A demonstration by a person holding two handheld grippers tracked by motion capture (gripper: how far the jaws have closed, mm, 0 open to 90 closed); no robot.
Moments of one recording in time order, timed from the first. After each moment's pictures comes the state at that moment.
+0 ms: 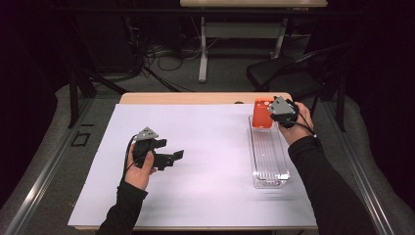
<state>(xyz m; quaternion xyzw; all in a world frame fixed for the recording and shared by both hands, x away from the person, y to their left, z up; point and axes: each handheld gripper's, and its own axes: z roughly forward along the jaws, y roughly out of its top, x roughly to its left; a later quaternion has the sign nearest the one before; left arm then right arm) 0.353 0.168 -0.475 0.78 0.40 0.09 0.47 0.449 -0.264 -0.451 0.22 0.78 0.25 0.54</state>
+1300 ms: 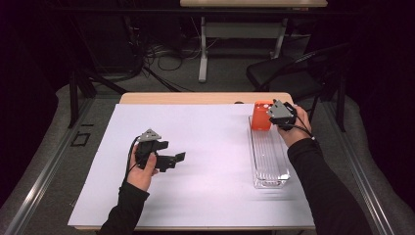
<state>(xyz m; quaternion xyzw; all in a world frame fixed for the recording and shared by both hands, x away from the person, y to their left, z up) 0.353 0.163 -0.481 0.78 0.41 0.09 0.46 0.455 -0.269 -0.471 0.22 0.78 0.24 0.54</state>
